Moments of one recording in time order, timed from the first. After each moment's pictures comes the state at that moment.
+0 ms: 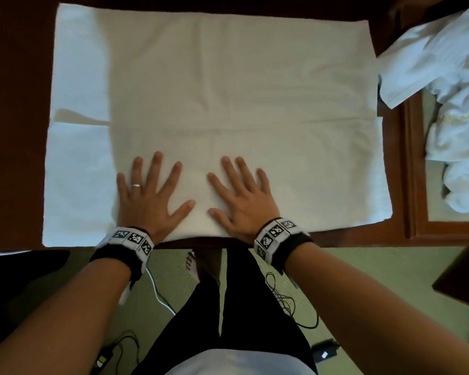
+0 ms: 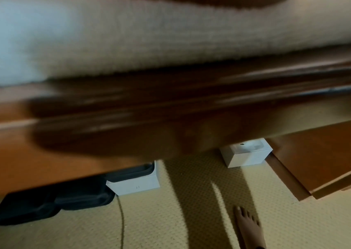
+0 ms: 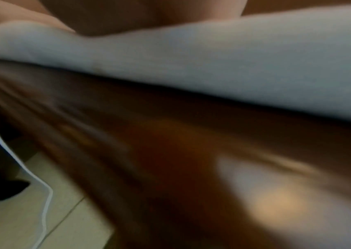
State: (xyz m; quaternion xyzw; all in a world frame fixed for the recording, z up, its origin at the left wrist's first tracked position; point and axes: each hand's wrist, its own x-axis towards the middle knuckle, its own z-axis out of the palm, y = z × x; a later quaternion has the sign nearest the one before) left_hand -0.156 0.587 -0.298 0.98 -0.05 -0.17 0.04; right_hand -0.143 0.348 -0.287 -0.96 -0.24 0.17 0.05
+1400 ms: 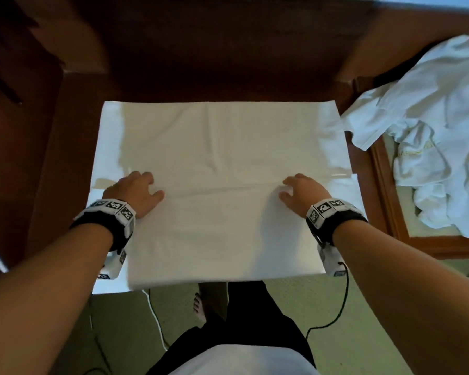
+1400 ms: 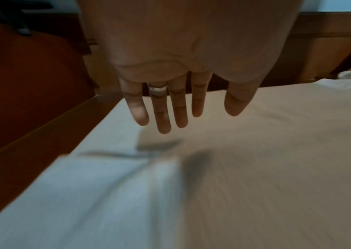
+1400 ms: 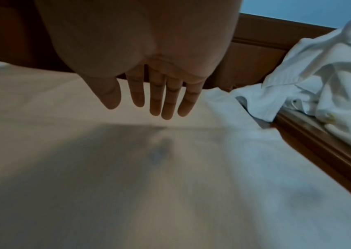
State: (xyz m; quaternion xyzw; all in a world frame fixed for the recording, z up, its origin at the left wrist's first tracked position) left_hand -0.062 0.653 -0.217 0.96 0.06 -0.27 0.08; right_hand -0.068 0.264 -0.218 -0.96 0.00 0.25 0.10
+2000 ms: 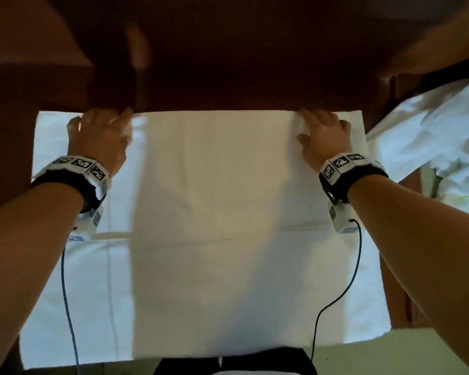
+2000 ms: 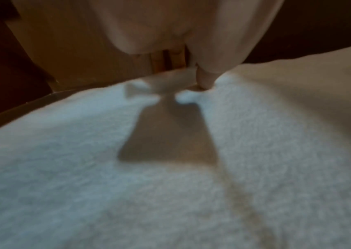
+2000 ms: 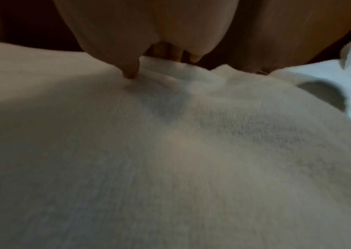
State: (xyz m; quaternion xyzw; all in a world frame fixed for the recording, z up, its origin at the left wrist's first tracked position) left_hand 0.141 0.633 -0.264 0.99 -0.03 -0.14 -0.08; right_hand 0.150 0.209 -0.266 -0.99 -0.02 0.12 0.04
